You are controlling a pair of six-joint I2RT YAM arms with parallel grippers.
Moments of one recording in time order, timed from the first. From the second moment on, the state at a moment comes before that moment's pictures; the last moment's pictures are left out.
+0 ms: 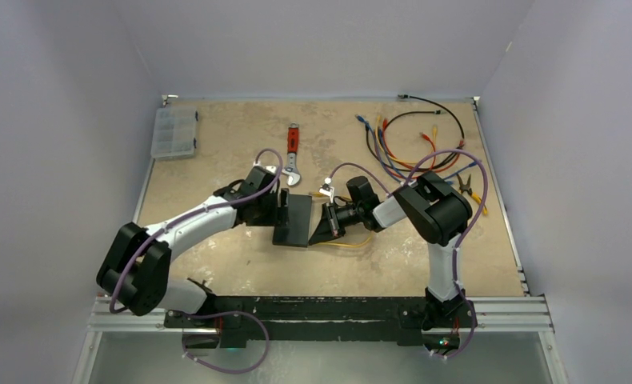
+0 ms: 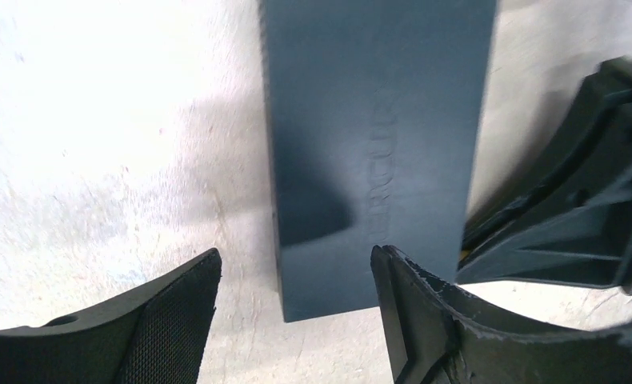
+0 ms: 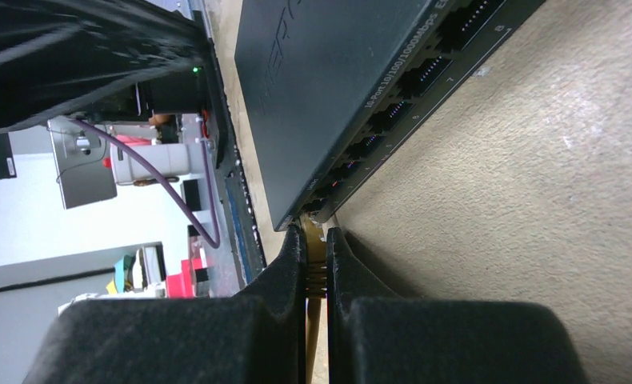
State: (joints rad) left arm -0.55 1.40 0.78 -0.44 0.00 -0.53; right arm 0.59 2.02 0.77 0.54 -1.00 0.66
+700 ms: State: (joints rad) left arm -0.79 1.60 0.99 -0.46 -0.18 -0.51; right arm 0.59 2.02 0.76 0.54 -1.00 0.66
